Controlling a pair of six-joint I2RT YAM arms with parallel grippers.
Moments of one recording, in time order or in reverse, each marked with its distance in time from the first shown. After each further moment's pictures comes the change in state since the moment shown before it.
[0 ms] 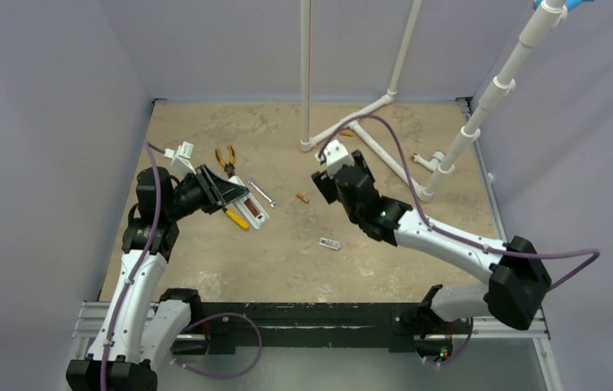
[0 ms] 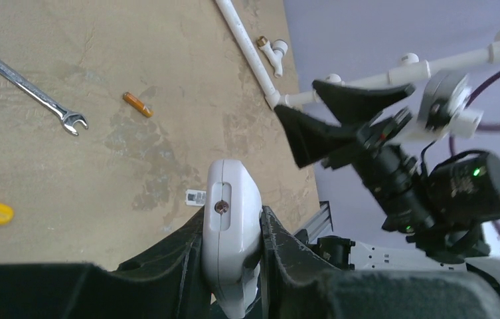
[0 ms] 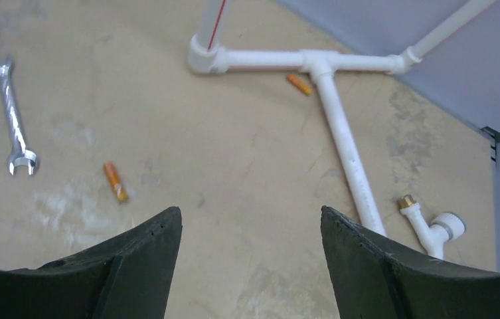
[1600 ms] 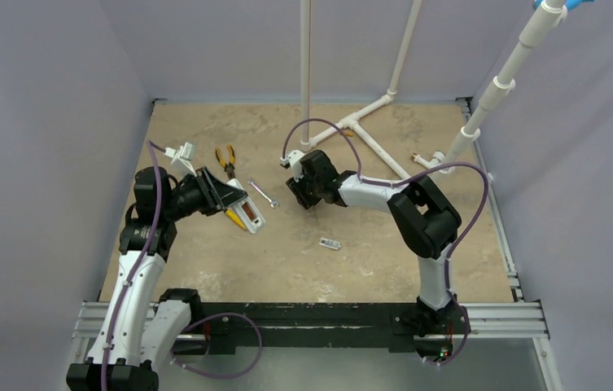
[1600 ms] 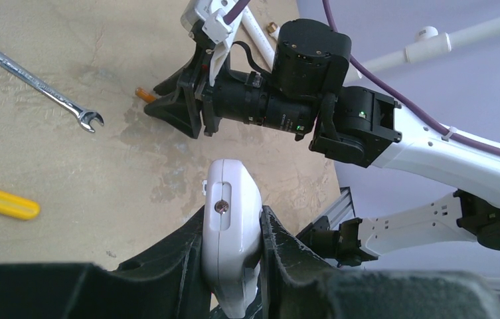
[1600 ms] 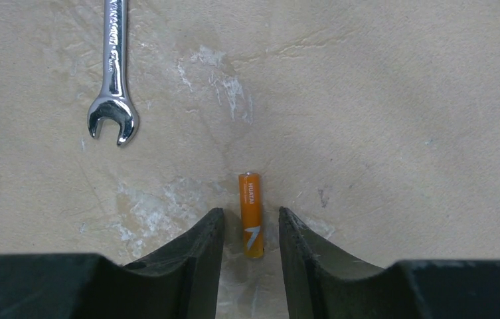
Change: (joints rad) left arm 0.013 -0.006 0.031 -0.080 0.026 0.124; right arm -0.174 0.705 0.417 -0.107 -0.640 0.072
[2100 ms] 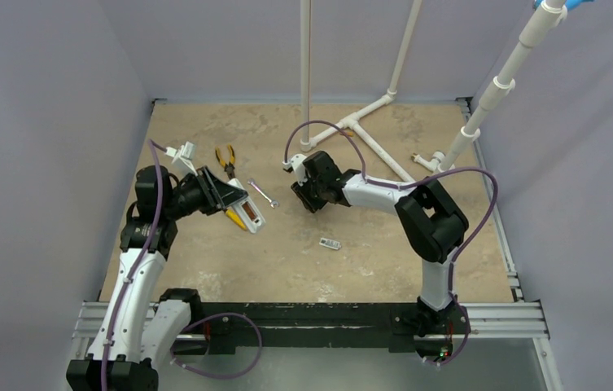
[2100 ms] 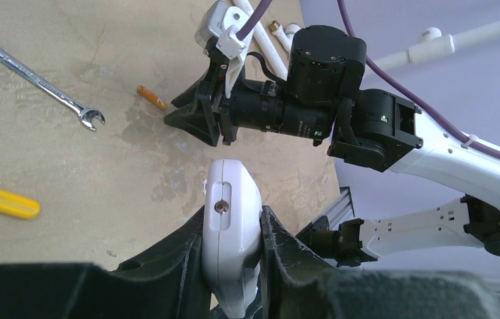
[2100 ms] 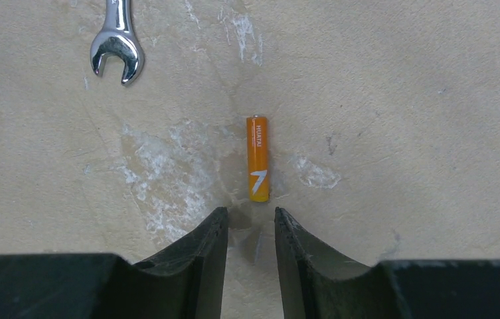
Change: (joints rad) left arm 0.000 0.014 0.000 0.002 0.000 -0.002; right arm 0.000 -0.046 0.002 -0.138 -0.009 -0.029
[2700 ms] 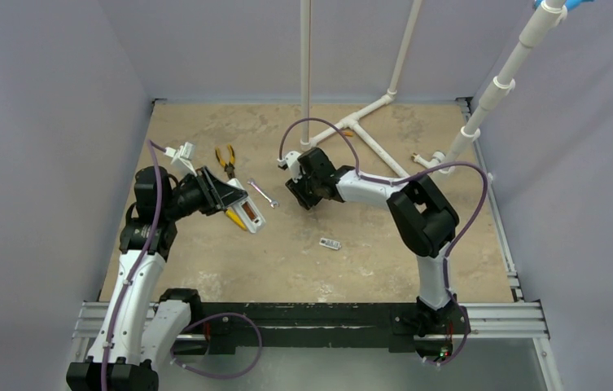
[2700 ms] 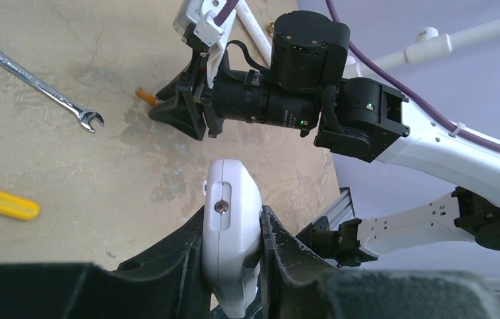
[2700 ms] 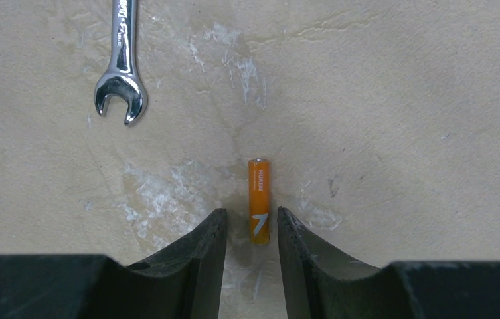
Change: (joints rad) left arm 0.000 -0.008 0.000 0.002 0.000 -0.002; right arm 0.000 0.067 0.075 -0.005 -0.019 -0.014
